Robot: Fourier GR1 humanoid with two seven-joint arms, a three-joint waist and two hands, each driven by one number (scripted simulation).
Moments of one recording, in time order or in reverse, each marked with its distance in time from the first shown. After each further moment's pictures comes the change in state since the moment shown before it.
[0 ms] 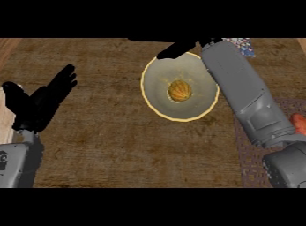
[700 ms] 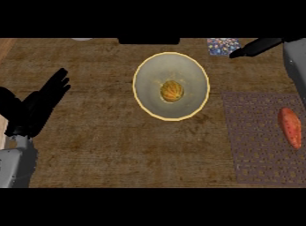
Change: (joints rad) left arm 0.042 0.008 0.028 -0.013 0.006 0.008 -0.002; right arm 0.144 -0.331 -0.043 -0.062 -0.066 0.403 -0.364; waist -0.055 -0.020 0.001
